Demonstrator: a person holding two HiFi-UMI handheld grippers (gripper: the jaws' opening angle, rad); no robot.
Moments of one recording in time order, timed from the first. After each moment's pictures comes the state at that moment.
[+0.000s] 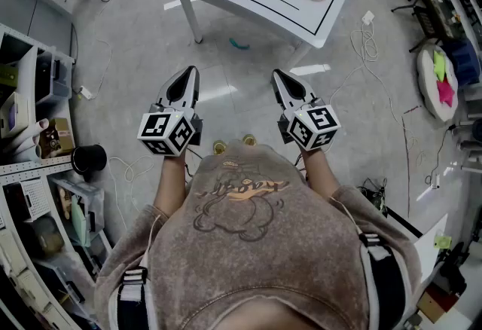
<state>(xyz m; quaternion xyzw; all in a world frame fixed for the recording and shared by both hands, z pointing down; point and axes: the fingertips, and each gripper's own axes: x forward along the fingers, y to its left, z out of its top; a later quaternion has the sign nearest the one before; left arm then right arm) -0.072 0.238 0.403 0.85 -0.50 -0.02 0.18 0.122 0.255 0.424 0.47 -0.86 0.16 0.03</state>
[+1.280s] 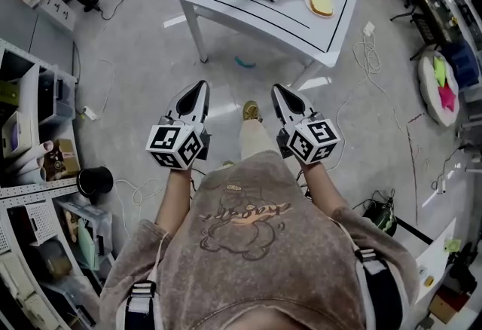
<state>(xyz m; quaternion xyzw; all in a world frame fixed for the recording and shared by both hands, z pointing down) -0.095 0.197 0.421 0.87 -0.47 -0.02 0.18 0.076 0.215 0.443 0.49 -0.85 0.18 0.00</state>
